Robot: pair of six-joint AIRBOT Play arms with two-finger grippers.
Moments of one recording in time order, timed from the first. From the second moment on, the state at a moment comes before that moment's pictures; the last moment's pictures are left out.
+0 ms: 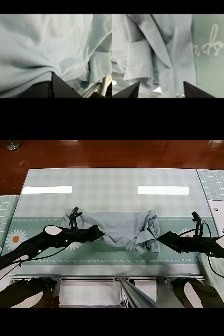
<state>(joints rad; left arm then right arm) -0.45 -1.19 0.47 0.16 -0.61 -1.11 -0.23 -0.69 0.37 -0.85 1.15 1.40</state>
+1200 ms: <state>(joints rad) -0.27 -1.12 0.59 0.15 -0.87 -1.02 0.00 -1.02 0.70 -0.62 0.99 1.18</state>
